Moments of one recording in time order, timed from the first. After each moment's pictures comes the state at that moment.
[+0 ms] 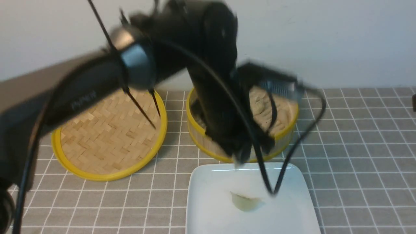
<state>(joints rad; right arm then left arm) 0.02 1.04 -1.14 0.29 1.12 -0.07 -0.71 1.95 -1.70 -0.20 1.23 0.06</state>
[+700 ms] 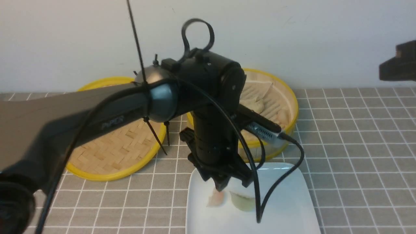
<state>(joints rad) 0.05 1.27 -1.28 0.44 1.05 -0.18 -0.71 1.96 -1.62 -0.04 1.22 0.01</state>
